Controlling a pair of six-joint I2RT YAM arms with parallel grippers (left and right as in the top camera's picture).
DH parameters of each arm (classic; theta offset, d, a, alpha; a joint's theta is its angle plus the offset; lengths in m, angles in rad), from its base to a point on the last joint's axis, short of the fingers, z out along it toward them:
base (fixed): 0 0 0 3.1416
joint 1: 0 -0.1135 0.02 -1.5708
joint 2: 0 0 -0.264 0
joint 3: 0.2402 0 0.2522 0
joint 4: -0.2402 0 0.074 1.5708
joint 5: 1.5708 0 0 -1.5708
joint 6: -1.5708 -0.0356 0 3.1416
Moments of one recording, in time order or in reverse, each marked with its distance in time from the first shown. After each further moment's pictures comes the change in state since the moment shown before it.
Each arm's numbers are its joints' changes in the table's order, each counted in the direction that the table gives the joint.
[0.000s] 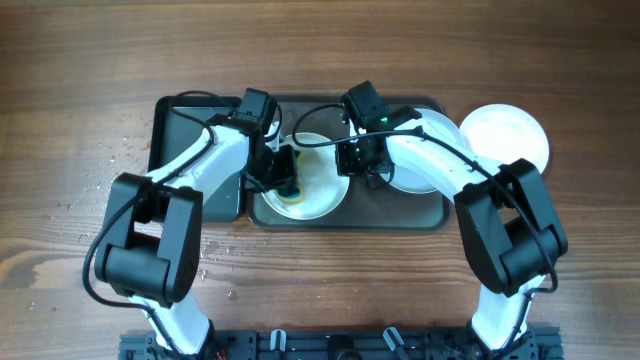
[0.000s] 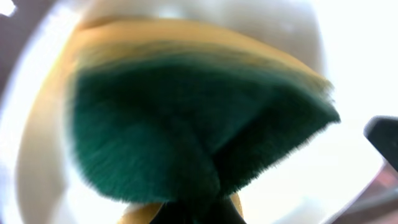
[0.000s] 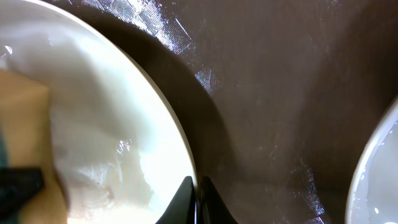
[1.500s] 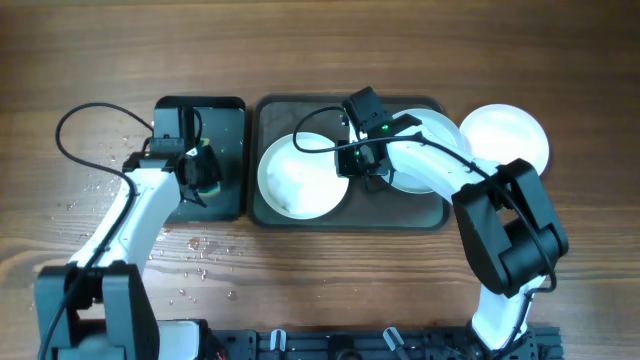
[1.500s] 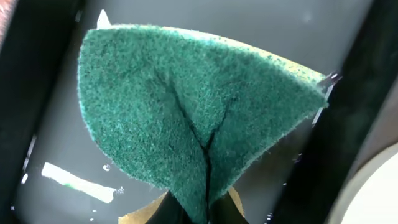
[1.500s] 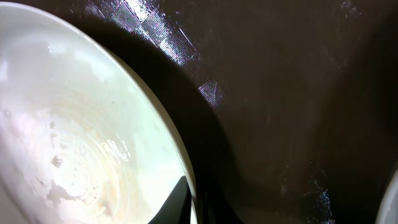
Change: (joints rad) left arm -0.300 0.351 -0.257 0.142 -0.447 -0.063; right arm 0.000 0.002 -0.064 0.113 -0.007 -0.013
